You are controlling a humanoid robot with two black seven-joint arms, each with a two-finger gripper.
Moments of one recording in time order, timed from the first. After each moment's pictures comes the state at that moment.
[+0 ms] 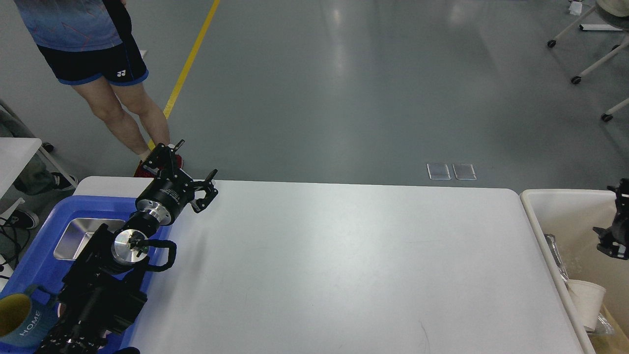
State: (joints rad) left arm -0.50 -0.04 -1.56 -0.70 0.53 -0.36 0.11; right arm 0.55 -0.58 1.09 0.58 -0.43 0.08 -0.17
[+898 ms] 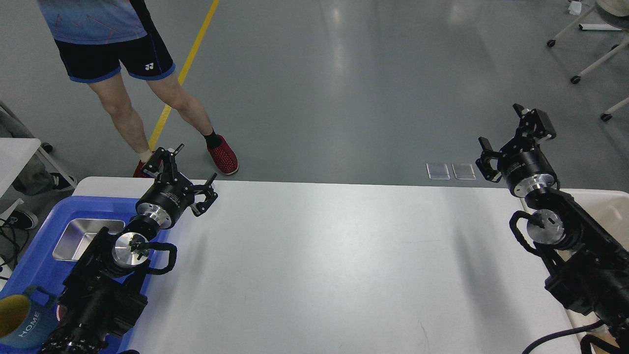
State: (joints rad) left arm -0.50 -0.05 -1.56 -0.70 0.53 -0.36 0.11; right arm 0.56 -0.28 1.18 0.78 -0.34 0.20 0.26
